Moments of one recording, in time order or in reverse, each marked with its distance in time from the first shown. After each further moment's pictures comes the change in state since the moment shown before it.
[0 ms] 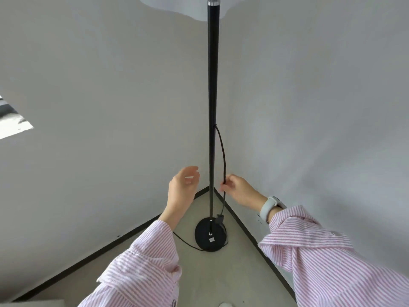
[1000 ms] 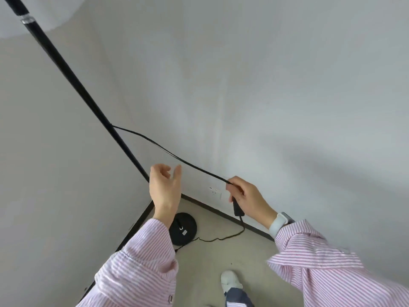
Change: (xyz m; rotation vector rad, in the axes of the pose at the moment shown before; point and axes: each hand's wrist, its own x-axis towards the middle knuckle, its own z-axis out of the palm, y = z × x) left_hand -0.094 0.066 0.036 0.014 -0.128 0.054; right_hand -0.213 0.028 0.018 0.171 0.663 0.032
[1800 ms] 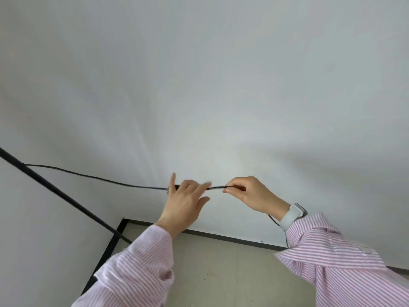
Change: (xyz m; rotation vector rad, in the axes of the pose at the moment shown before) left_hand -0.134 0.063 0.136 0.712 -0.492 1.187; right_hand -0.116 0.032 -0.193 -0.137 0.115 0.050
